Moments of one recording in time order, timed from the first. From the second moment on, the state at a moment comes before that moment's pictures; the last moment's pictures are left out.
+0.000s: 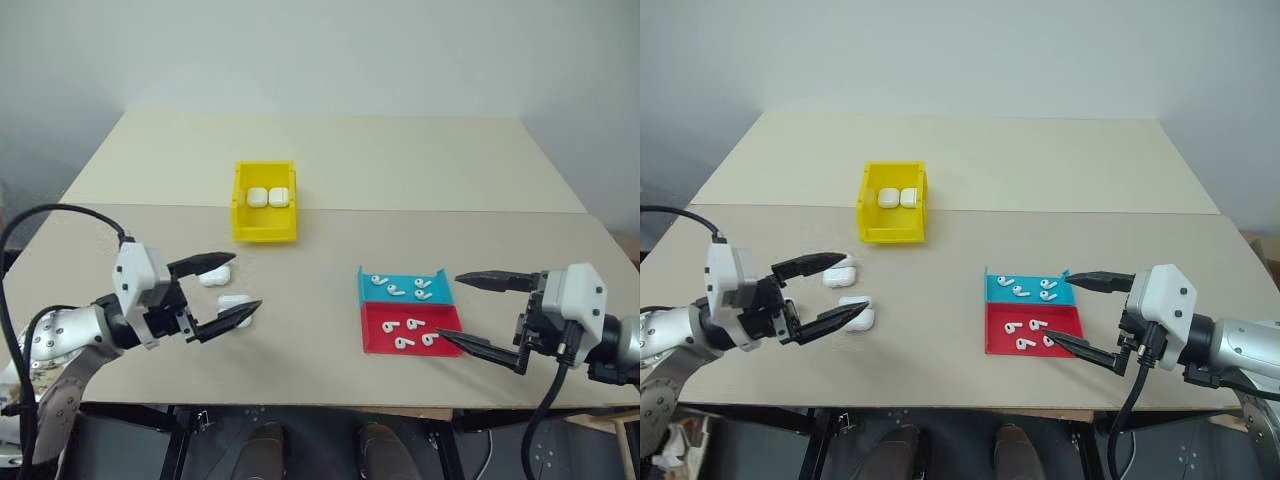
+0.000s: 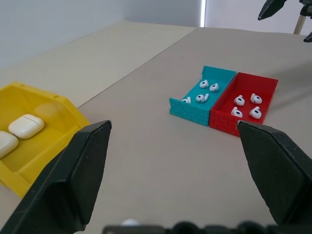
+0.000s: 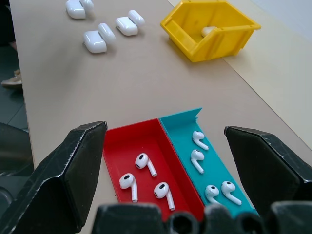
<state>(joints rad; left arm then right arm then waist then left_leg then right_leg) 0.04 0.79 0.34 -0.56 -0.71 0.43 -0.87 0.14 -0.87 -0.44 -0.62 0.61 0.39 1.04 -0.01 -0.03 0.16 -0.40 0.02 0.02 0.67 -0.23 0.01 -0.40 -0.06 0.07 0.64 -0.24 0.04</state>
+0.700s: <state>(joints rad) -0.04 0.99 0.40 -0.59 -0.82 0.71 -0.81 0.18 -0.87 -0.45 -0.62 0.61 0.37 1.02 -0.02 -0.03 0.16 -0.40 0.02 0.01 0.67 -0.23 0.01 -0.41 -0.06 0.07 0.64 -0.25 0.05</state>
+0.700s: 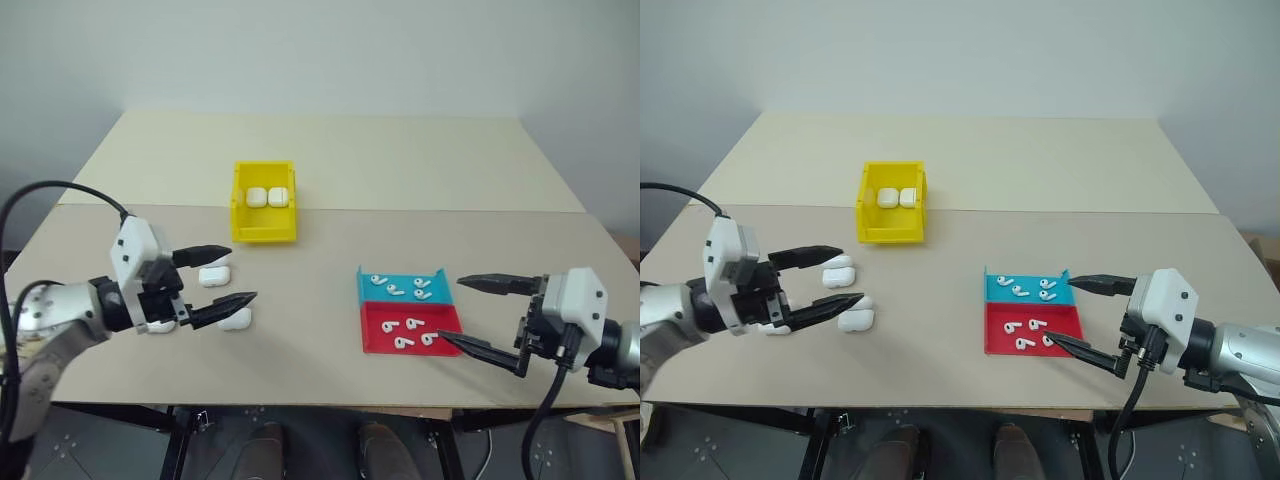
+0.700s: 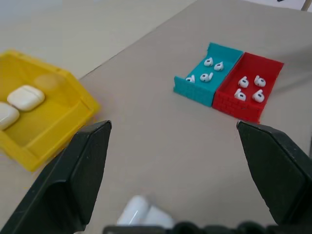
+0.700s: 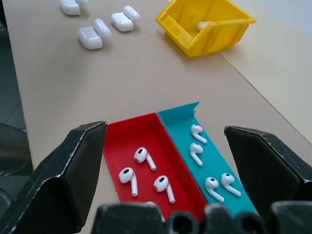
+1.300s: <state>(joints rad) -0.36 1.28 0.23 -0.37 -1.08 1.61 -0.32 0.24 -0.85 -0.47 -0.64 0.61 0.37 0.99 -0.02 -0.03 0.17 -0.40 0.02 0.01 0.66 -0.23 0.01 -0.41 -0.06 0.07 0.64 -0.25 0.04</state>
